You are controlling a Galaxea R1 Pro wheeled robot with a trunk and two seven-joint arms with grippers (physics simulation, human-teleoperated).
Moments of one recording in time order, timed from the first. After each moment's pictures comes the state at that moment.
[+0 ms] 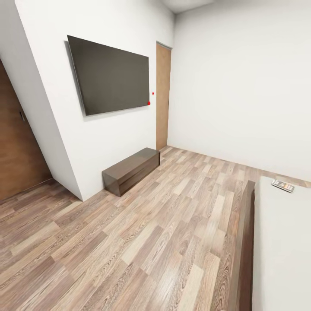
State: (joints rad) left arm -0.30 0.09 0.02 -0.02 0.28 -0.21 -0.19; right arm -0.47 -0.04 0.00 0.06 -0.13 0.02 0.04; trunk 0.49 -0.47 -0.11
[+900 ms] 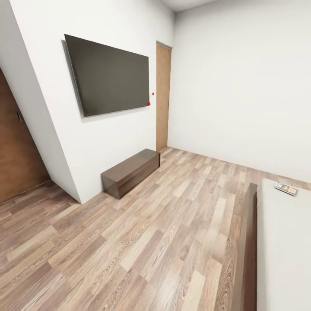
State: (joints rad) left arm -0.30 0.09 0.02 -0.02 0.28 -0.21 -0.19; right arm -0.47 -0.03 0.00 0.06 -0.13 0.02 0.04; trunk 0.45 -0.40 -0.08
